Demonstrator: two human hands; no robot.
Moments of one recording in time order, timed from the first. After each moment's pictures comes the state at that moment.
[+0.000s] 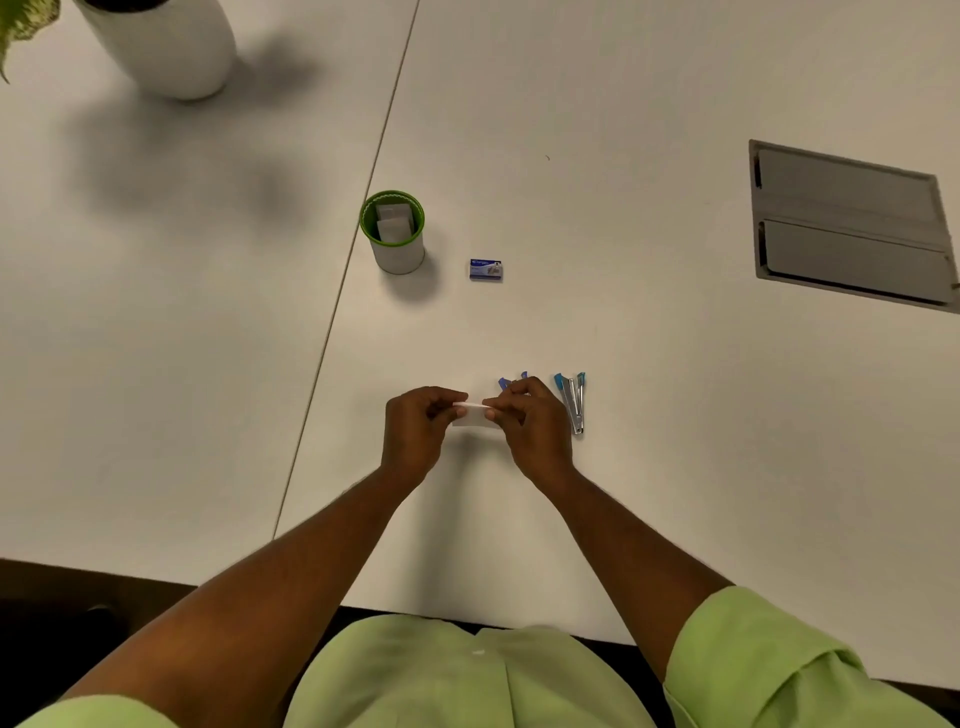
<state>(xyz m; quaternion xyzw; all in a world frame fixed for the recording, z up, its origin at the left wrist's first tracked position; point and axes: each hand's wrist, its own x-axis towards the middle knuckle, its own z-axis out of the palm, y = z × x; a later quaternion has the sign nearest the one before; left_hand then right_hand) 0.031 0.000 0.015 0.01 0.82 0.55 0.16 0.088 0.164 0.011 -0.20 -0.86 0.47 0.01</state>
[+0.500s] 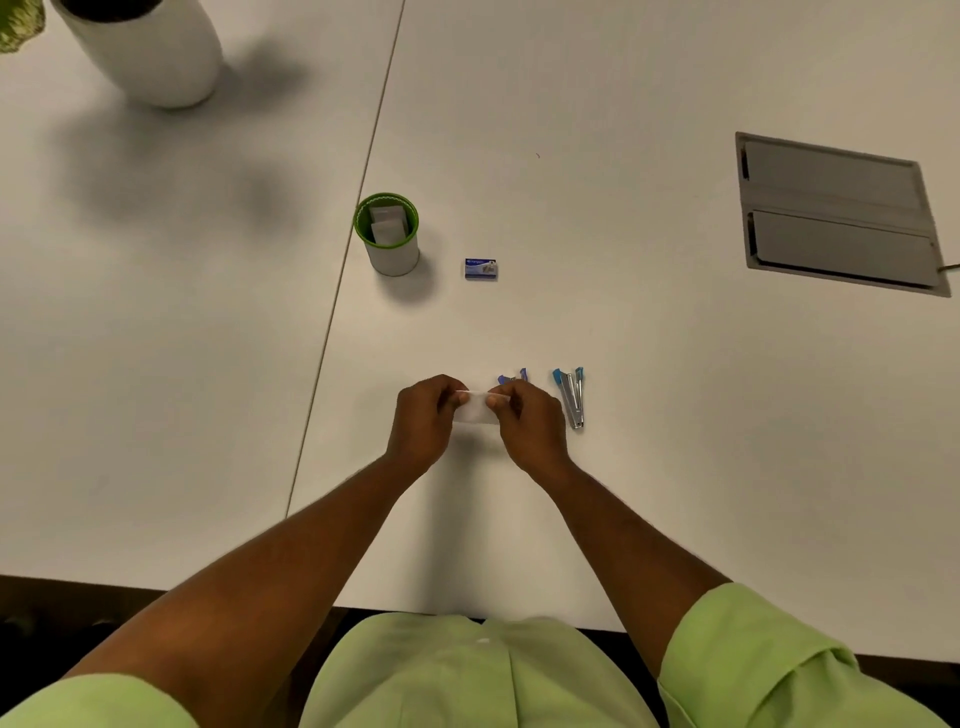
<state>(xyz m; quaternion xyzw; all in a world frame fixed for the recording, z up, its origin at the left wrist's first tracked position) 0.017 0.004 0.018 0.11 0.87 0.46 0.16 0.082 0.153 0.020 -0.28 -0.85 0.45 -0.01</state>
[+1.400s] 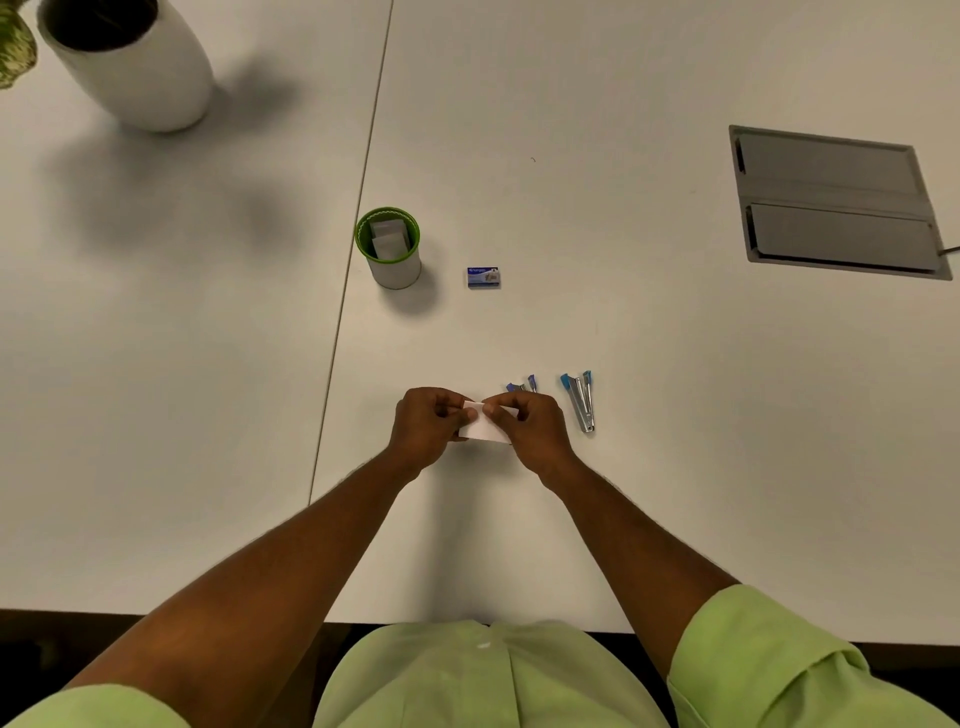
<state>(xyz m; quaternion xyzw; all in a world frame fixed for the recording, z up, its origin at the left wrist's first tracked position) -0.003 -0.006 0.019 -0.04 0.75 0.56 0.34 0.070 0.146 0.016 -0.31 -0.77 0.55 -0.06</state>
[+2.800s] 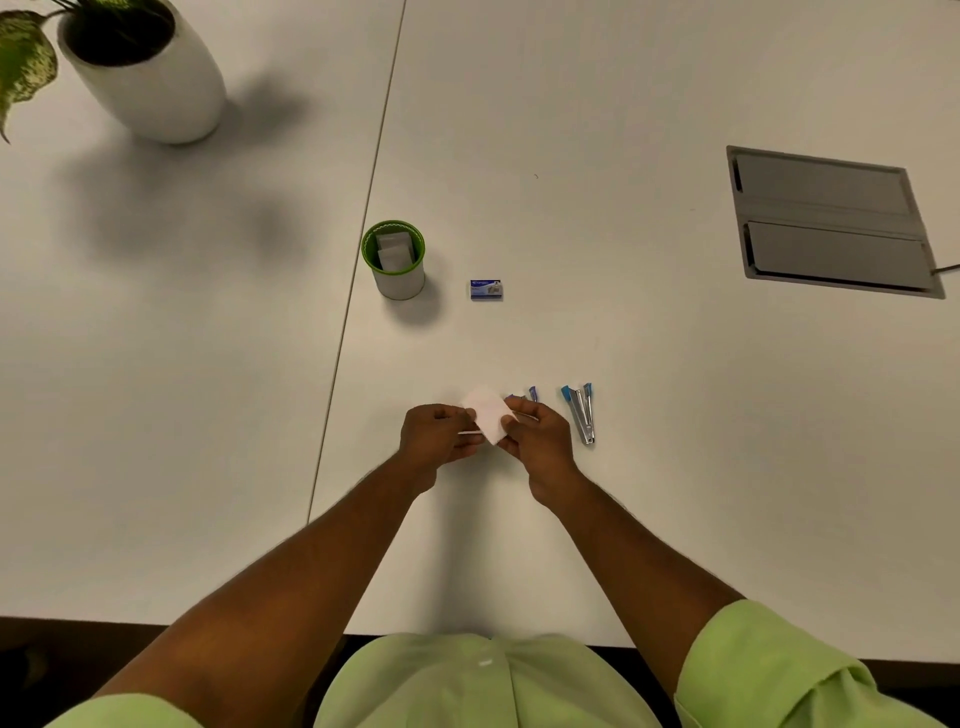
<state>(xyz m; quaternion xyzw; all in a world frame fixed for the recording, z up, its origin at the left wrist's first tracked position) 0.000 0.003 0.028 -0.22 0.63 0.63 0.39 0.069 0.138 0.026 -0.45 -0.49 0.74 -0.01</state>
